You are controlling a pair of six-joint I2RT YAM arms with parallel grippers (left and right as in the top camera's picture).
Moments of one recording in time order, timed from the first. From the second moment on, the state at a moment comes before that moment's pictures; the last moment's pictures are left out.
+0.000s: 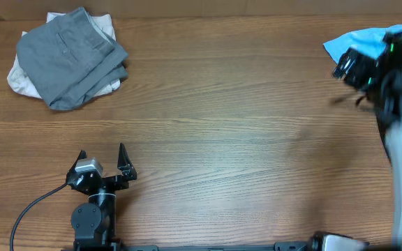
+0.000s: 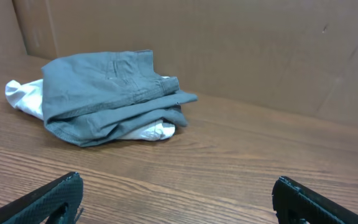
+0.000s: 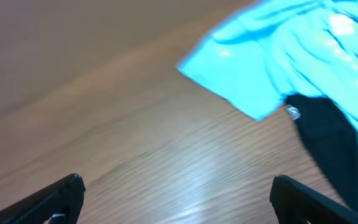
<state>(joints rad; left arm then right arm) 0.01 0.02 0.01 -0.07 -0.10 -0.21 -0.19 1.49 1.46 -0.77 0.03 0.29</state>
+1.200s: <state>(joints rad) 0.01 0.02 0.01 -0.07 -0.10 -0.21 -0.36 2.21 1.56 -0.34 0.06 -0.01</state>
